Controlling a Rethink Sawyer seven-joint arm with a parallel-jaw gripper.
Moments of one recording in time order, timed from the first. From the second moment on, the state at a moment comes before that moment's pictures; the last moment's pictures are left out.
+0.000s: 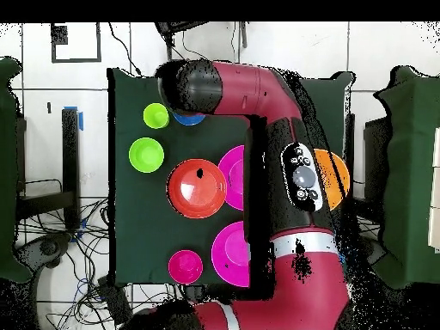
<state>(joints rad) -0.30 -0.58 0.32 1.18 -0.11 0.70 1.01</state>
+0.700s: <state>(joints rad) -0.30 -0.56 0.32 1.18 -0.11 0.70 1.01</state>
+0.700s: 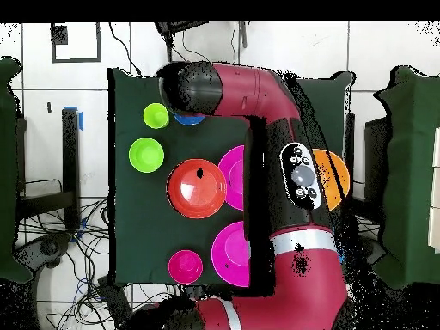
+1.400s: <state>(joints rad) -0.30 -0.54 0.32 1.18 -0.12 0.70 1.01</state>
